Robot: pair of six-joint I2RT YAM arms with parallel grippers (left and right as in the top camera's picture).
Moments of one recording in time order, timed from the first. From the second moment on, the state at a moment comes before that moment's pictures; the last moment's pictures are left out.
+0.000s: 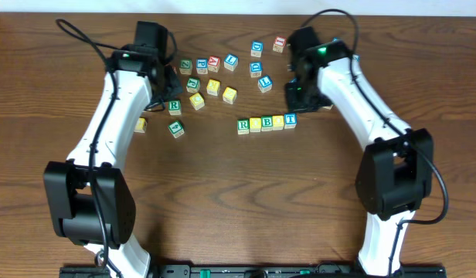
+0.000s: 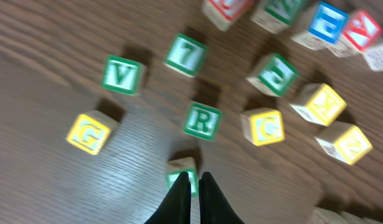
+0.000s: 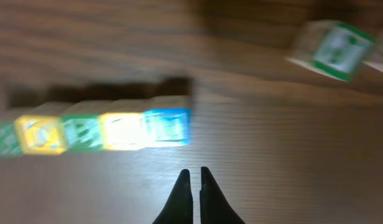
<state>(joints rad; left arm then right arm) -0.14 1.85 1.56 -0.94 -0.10 -0.53 0.31 2.09 1.79 -1.17 0.02 0.26</state>
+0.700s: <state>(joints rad) -0.25 1.98 1.56 -0.92 0.04 -0.53 0.26 2.12 1.55 -0.87 -0.13 0.32</state>
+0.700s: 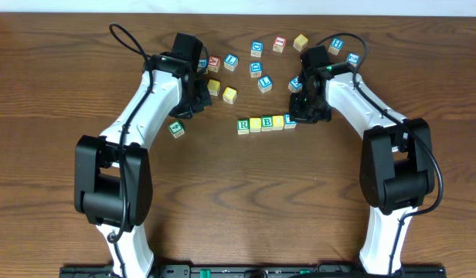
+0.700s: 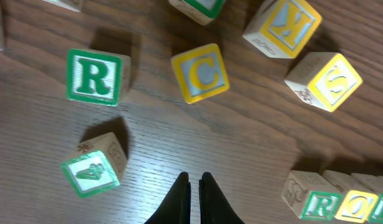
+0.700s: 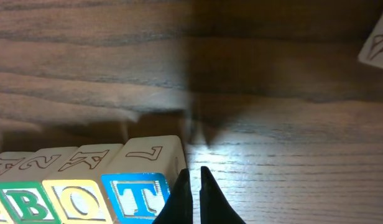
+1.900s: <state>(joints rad) -0.31 2.09 1.56 -0.87 0.29 -0.53 0.26 2.12 1.55 -0.87 -0.14 0.33</state>
